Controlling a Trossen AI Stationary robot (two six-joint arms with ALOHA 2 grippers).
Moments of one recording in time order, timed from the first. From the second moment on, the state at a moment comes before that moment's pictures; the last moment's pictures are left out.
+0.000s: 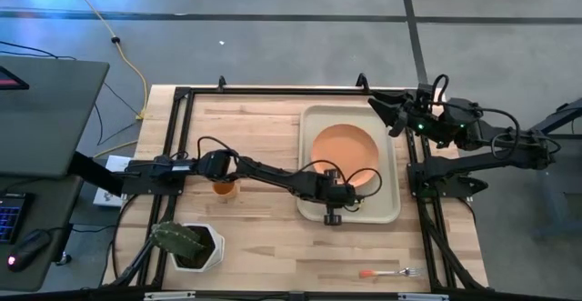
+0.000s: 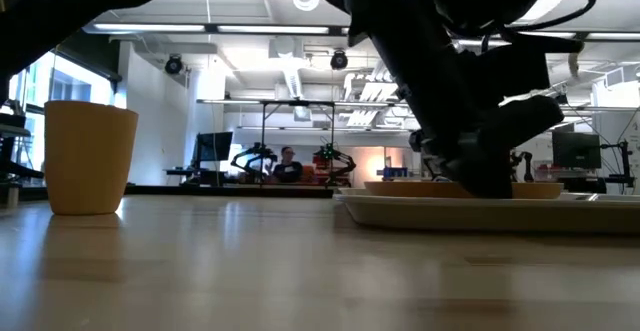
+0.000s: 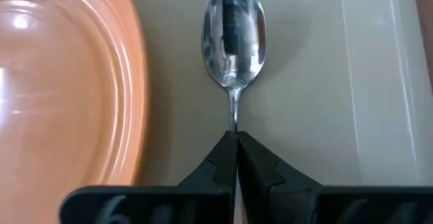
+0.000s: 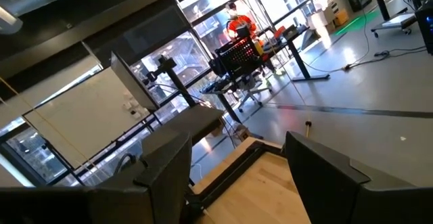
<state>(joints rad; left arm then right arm) -0.17 2.56 2.17 -0.62 -0.21 -0.05 -0.04 0.69 0.87 -0.08 0.46 0.52</state>
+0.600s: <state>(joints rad) -0.16 2.56 2.17 -0.57 -0.24 -0.05 -0.04 0.69 0.87 -0.09 0.46 0.52</state>
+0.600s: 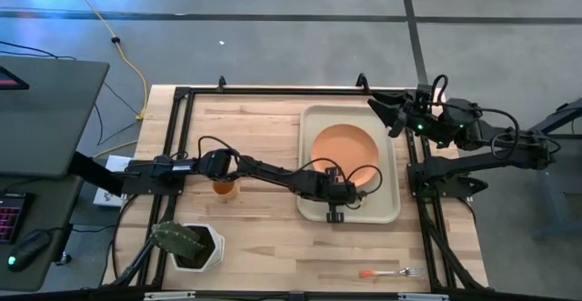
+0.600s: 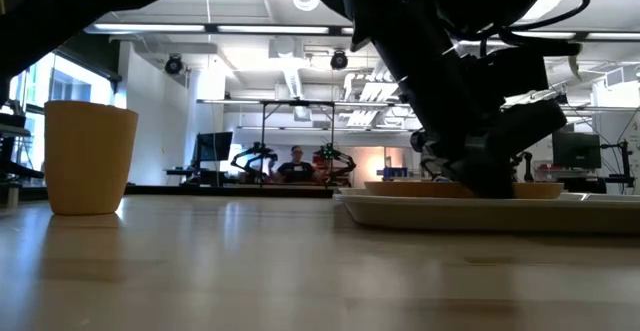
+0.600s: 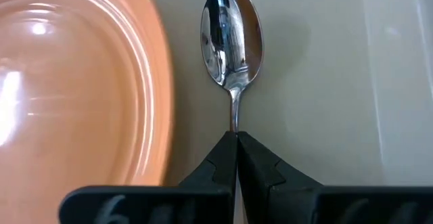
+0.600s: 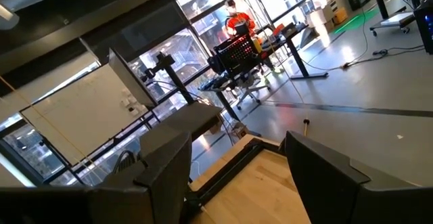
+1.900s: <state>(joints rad) -0.18 2.56 2.17 -0.55 -0.14 -0.09 -0.04 0.69 0.87 -0.09 0.46 0.52</state>
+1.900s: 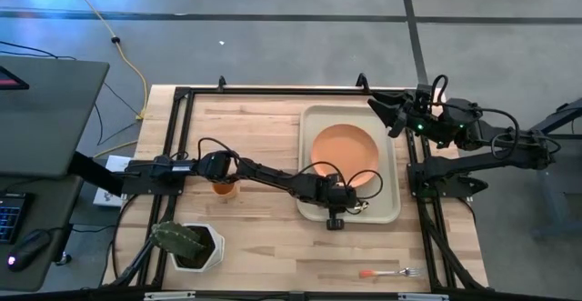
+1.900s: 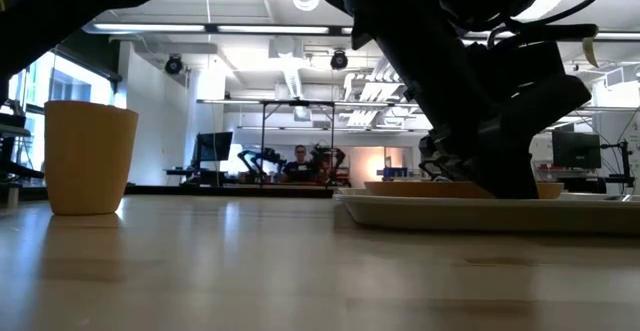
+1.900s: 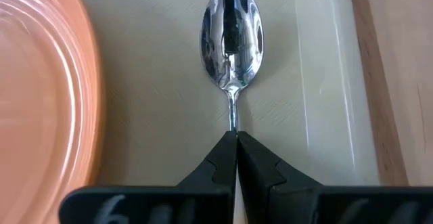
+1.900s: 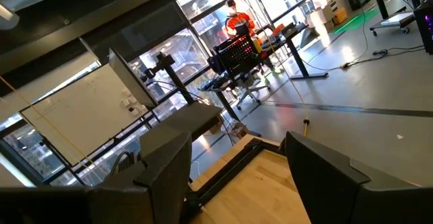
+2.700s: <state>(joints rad) -0.18 2.56 2.17 -0.55 -0.14 -0.09 -0.04 0.69 0.87 -0.09 0.46 0.52</state>
